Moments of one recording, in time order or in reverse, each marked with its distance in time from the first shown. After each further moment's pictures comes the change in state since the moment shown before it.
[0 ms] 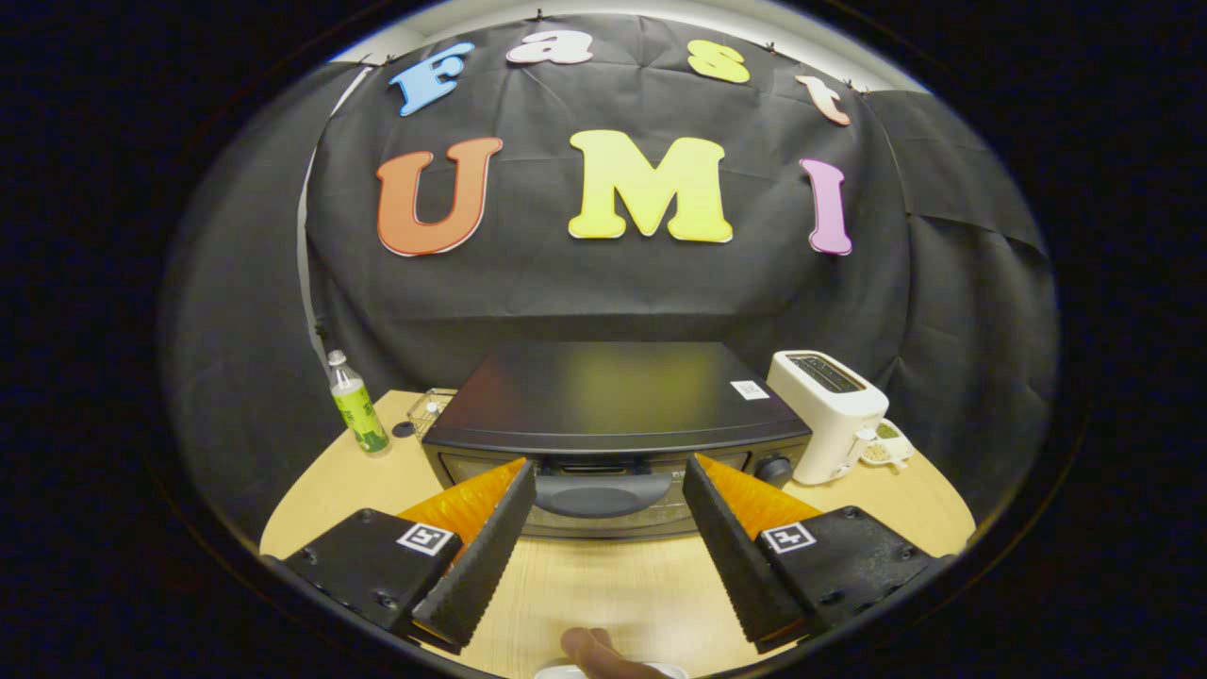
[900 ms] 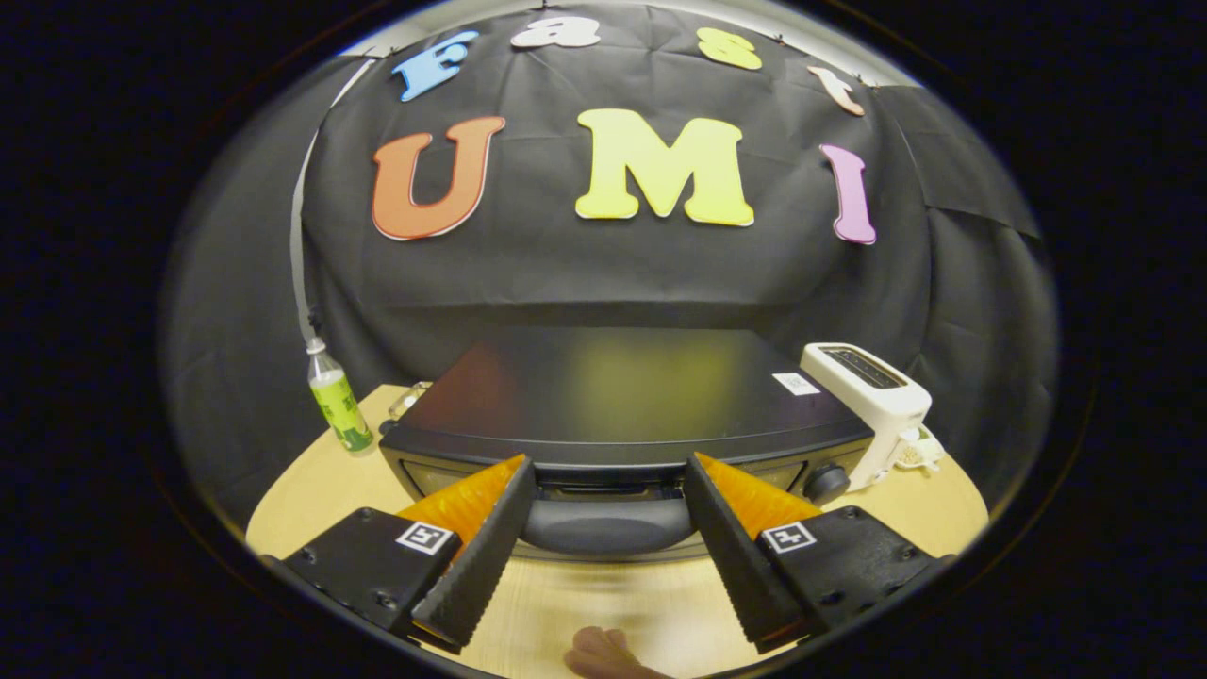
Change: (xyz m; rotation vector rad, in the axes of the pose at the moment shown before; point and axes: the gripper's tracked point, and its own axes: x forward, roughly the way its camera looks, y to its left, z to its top) arm 0.050 0.002 -0.018 -0.004 0.014 0.027
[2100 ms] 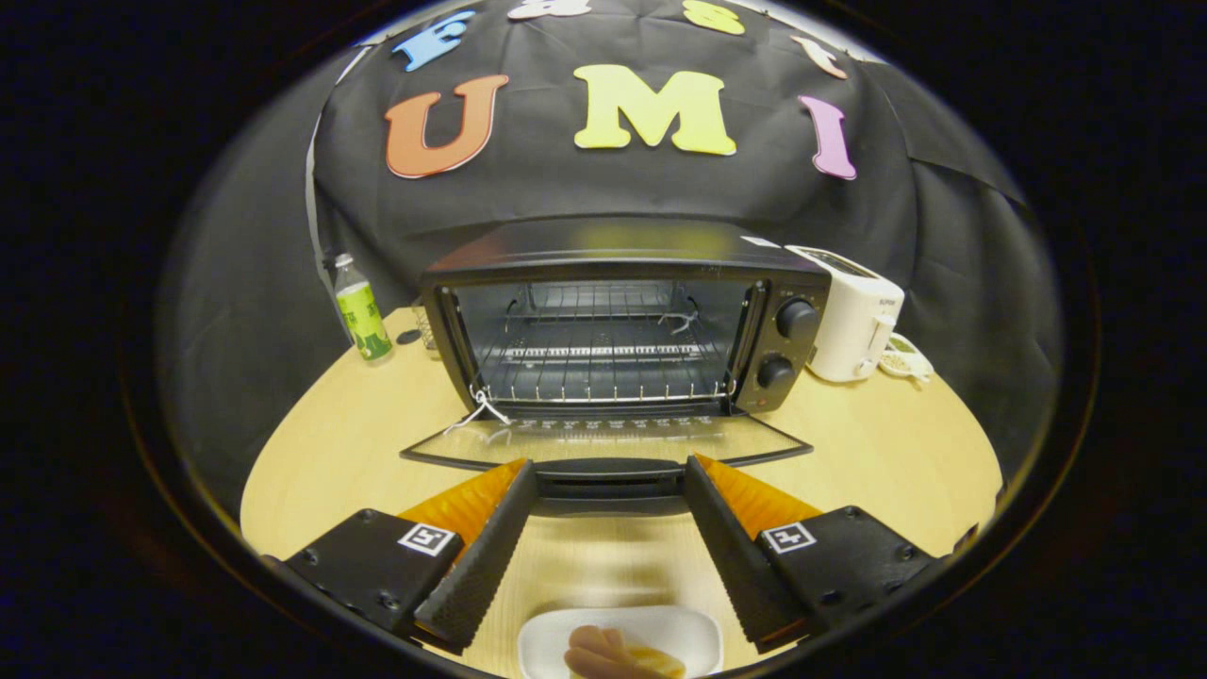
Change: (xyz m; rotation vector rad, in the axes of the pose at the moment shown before) arm -0.076 0.001 -0.130 0.030 0.220 -0.010
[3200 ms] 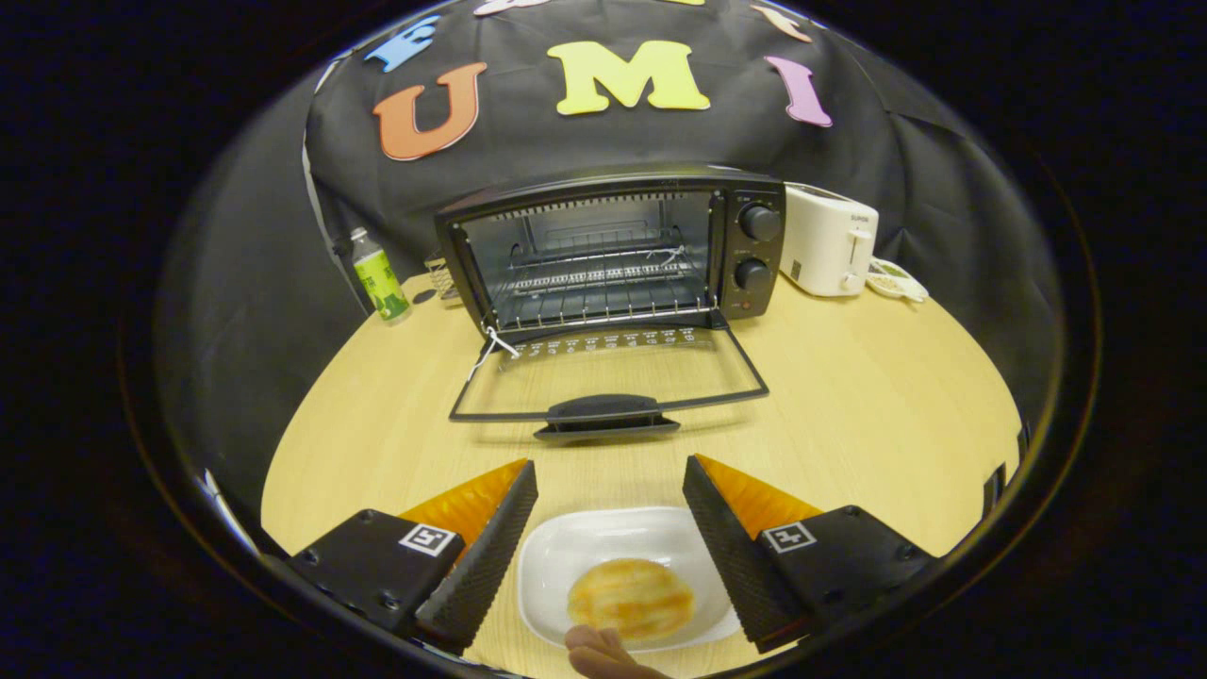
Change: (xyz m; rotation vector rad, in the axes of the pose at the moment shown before) arm -0.063 -0.006 -0.073 0.083 0.090 0.051
